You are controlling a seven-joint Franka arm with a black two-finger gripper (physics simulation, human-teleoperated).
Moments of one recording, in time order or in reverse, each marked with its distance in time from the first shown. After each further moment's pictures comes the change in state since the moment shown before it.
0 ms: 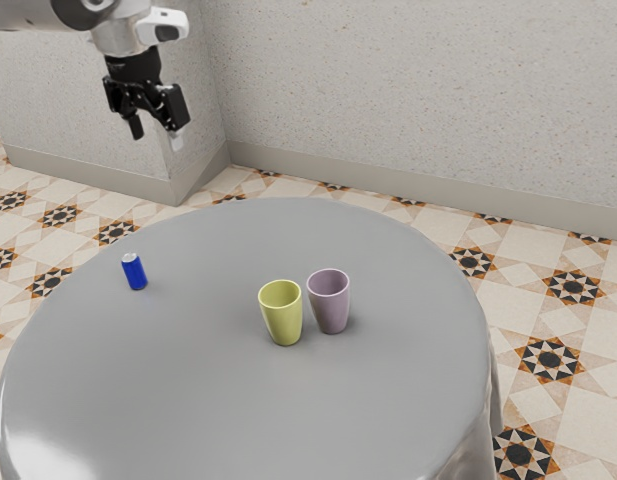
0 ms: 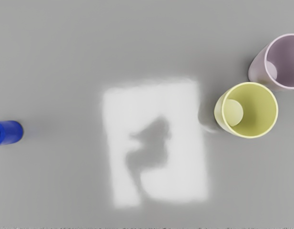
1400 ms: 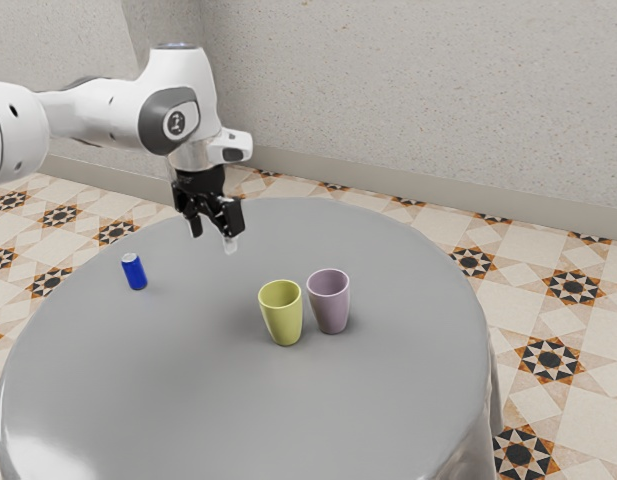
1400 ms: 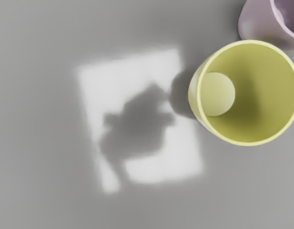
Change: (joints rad) arm -0.013 0.086 -0.085 -0.341 -0.018 0.328 0.027
